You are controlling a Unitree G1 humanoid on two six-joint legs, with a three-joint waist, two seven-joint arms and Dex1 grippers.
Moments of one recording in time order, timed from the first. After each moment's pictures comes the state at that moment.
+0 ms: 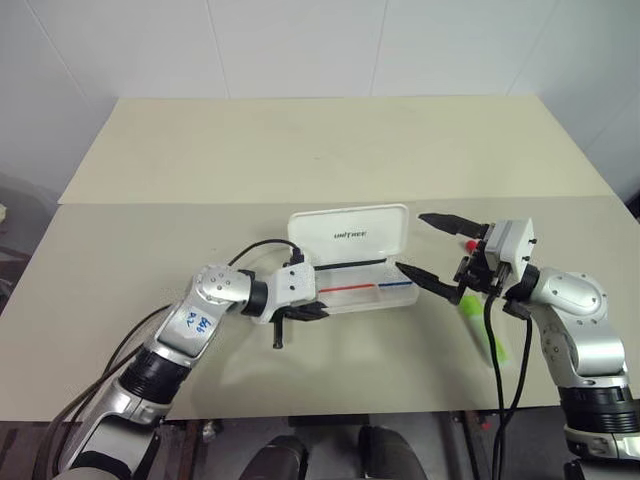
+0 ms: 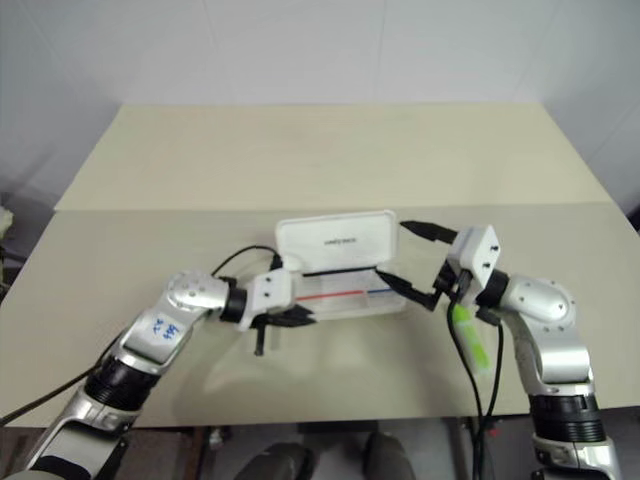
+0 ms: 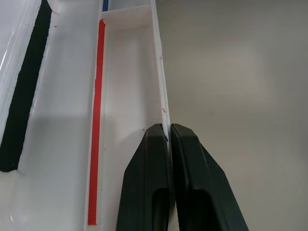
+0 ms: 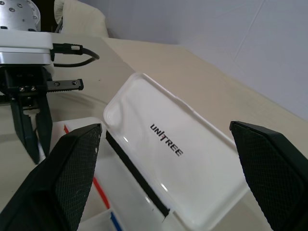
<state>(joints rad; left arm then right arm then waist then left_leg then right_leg) -0.49 0.53 -0.34 -0.15 -0.02 0.45 -1.06 -0.29 -0.60 -0.12 -0.12 0.43 0.02 1.01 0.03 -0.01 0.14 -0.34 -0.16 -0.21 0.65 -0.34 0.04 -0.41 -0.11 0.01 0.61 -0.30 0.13</state>
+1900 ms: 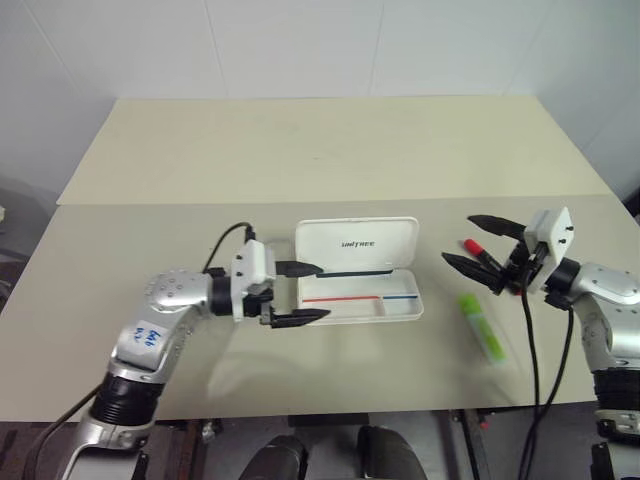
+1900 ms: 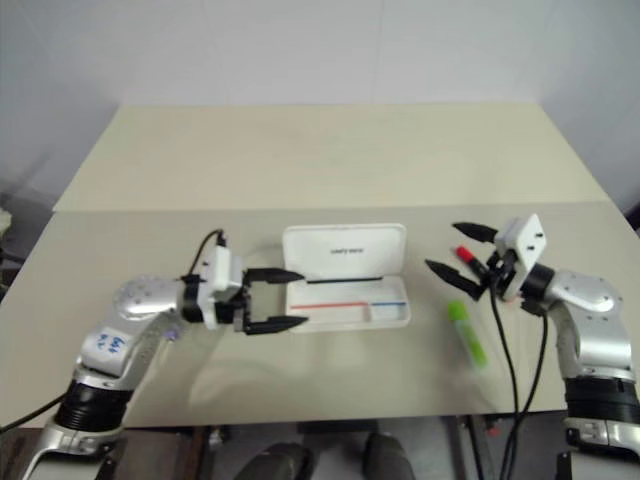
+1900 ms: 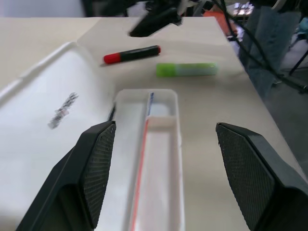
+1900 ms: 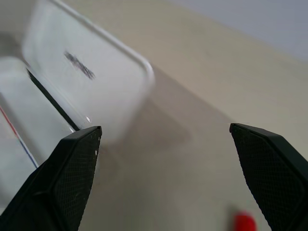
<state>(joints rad) -0.36 0.57 -0.05 -0.23 -0.39 0.33 -1.07 -0.37 -0.74 -0.22 0.33 0.39 -0.01 1.08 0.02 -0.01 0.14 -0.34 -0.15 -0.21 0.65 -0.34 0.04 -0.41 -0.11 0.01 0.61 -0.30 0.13</state>
